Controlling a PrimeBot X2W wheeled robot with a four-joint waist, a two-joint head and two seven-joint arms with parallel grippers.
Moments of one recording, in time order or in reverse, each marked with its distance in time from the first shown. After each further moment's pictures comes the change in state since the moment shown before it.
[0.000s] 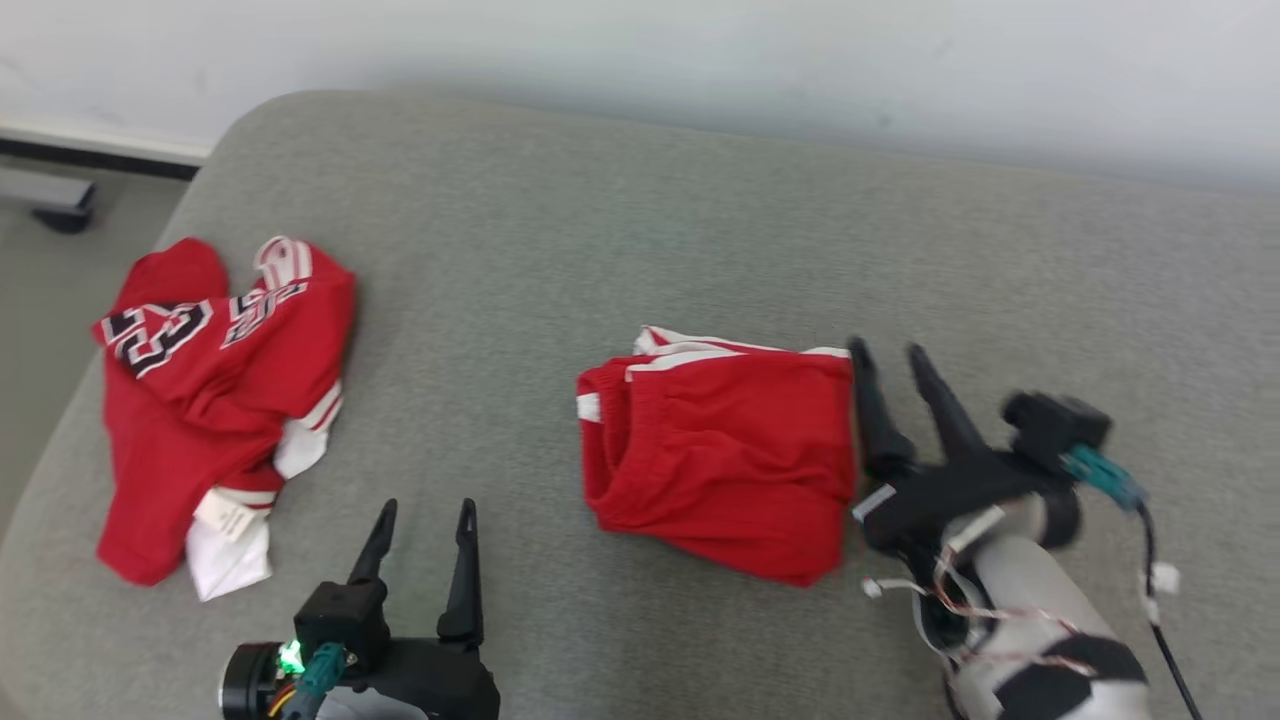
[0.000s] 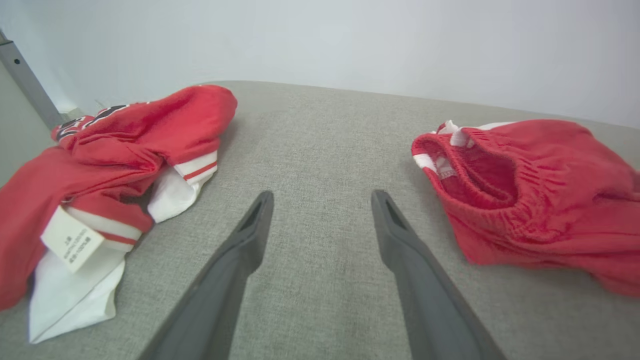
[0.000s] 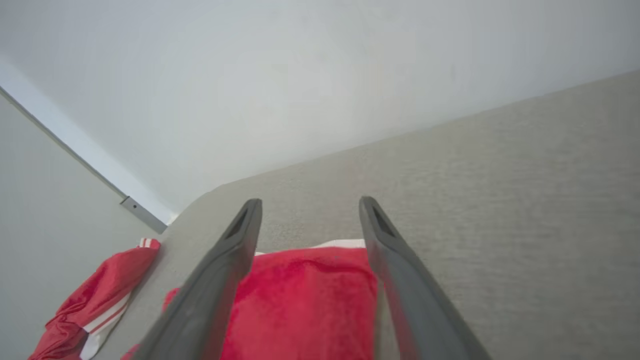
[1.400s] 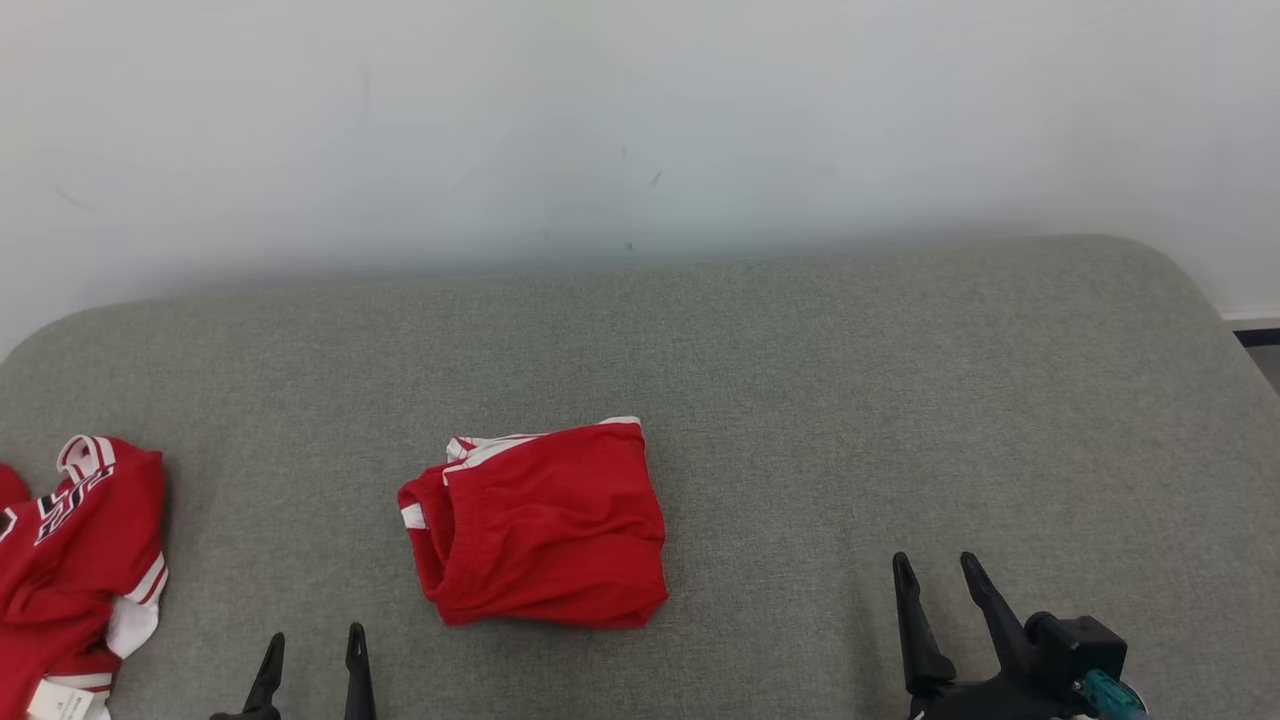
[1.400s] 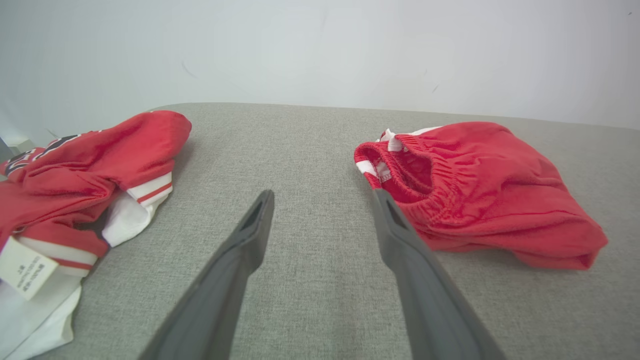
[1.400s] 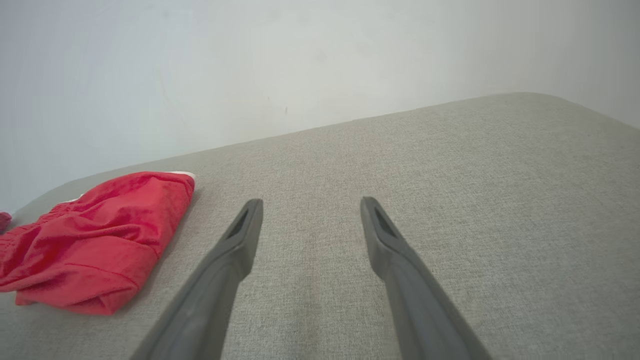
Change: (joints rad) left arm 0.210 0.000 0.241 -0.051 0.090 -0.063 0.000; right arm 0.461 0.057 -0.221 -0.245 -0.407 0.000 0.000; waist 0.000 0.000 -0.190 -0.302
